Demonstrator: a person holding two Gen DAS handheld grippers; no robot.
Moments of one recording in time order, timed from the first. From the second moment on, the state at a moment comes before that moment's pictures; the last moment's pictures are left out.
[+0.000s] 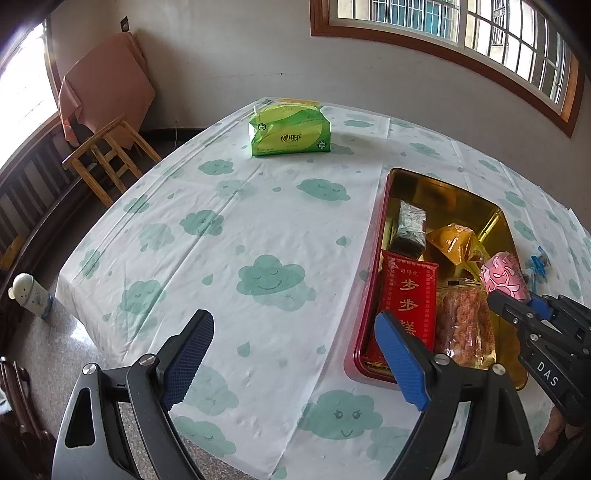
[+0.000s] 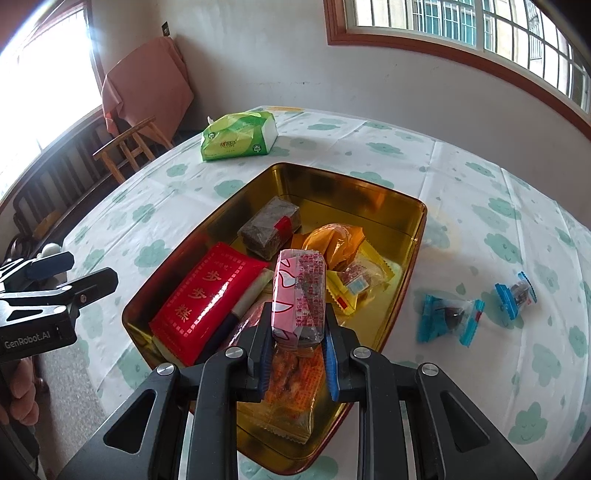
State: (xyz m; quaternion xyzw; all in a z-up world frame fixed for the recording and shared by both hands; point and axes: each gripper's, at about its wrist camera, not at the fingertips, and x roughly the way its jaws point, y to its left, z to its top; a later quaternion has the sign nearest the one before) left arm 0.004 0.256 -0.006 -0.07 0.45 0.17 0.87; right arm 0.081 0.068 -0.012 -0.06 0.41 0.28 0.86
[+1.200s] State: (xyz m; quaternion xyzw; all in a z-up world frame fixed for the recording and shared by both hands) left arm 0.013 0.241 -0.005 -0.06 0.45 0.15 0.88; right arm 0.096 0.004 0.010 -0.02 0.37 0.23 0.90
